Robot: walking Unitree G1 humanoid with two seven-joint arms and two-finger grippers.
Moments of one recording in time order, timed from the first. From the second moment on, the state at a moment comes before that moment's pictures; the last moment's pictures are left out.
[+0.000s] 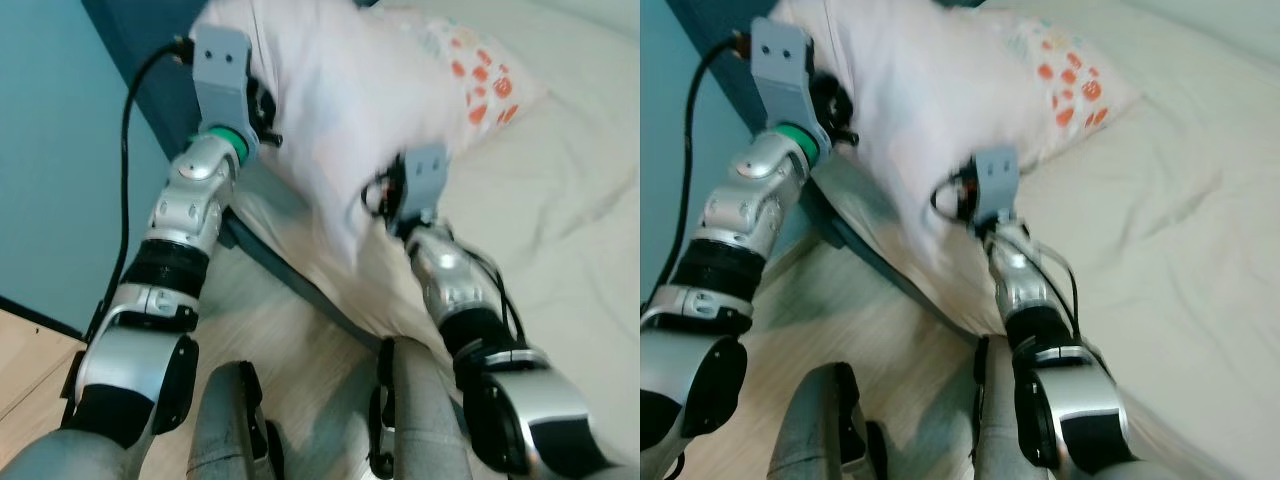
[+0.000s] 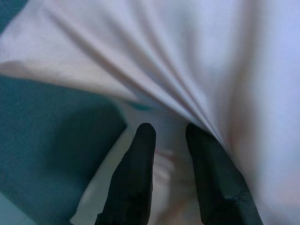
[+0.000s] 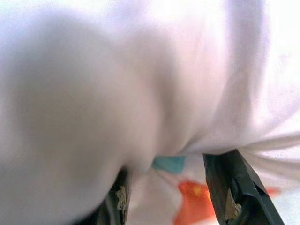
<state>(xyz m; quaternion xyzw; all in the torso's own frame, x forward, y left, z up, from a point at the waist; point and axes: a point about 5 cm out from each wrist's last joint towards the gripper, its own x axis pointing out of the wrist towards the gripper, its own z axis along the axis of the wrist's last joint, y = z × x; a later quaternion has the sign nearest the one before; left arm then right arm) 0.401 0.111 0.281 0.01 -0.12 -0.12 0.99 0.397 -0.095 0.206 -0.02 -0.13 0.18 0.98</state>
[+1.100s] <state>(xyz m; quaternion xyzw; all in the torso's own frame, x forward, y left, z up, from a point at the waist) 0.307 0.205 0.153 0.16 0.03 -0.09 0.98 0.330 -0.199 0.131 -0.04 -0.13 0.08 0.99</state>
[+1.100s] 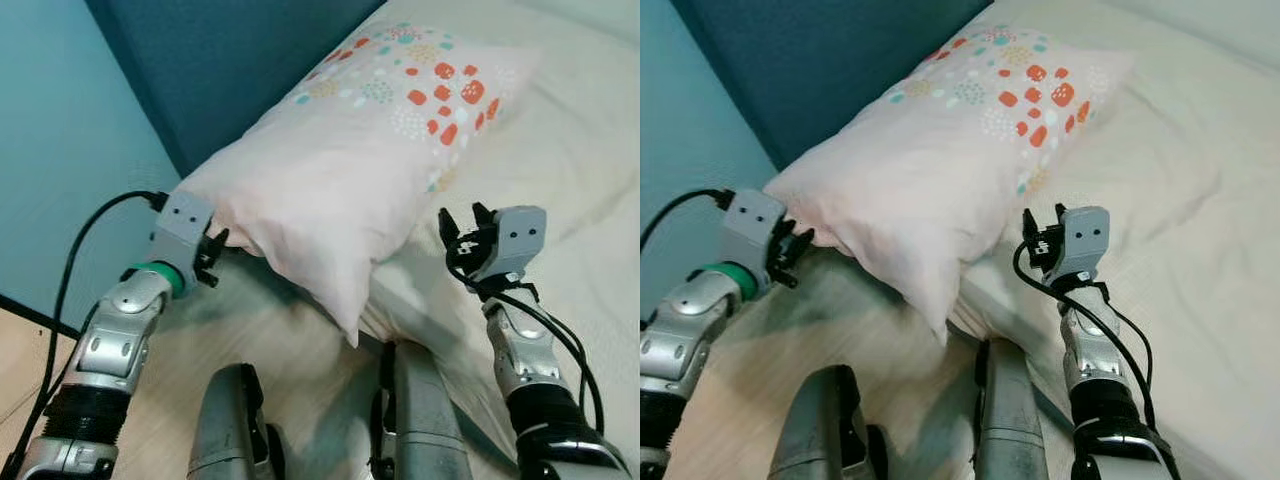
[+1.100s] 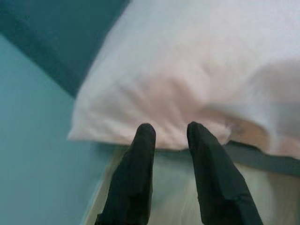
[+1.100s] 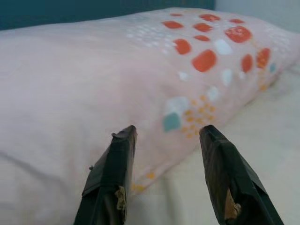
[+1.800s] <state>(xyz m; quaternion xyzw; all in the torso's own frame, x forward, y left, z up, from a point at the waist) 0.321 0.107 0.235 -0.04 -0.15 -0.12 0.98 0.330 -0.162 0.171 0.03 -0.19 0.12 0.97</state>
